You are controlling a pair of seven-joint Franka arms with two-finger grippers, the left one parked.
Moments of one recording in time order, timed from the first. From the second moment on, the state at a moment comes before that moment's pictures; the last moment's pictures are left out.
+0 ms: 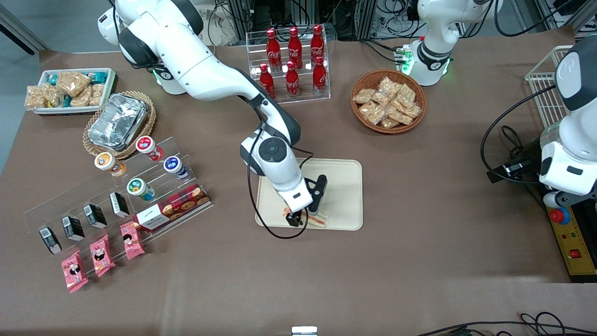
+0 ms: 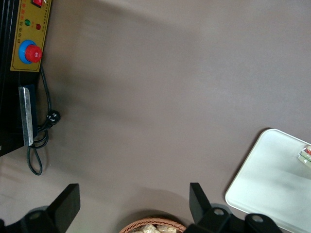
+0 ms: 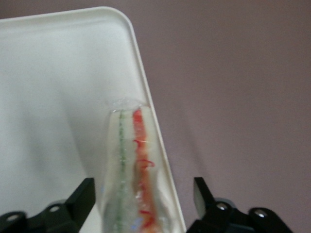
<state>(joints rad) 0.64 0.85 0.06 -1.35 -0.09 2.51 -0.50</state>
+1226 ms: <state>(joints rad) 0.19 0.46 0.04 -1.33 0.18 1.85 -0.49</state>
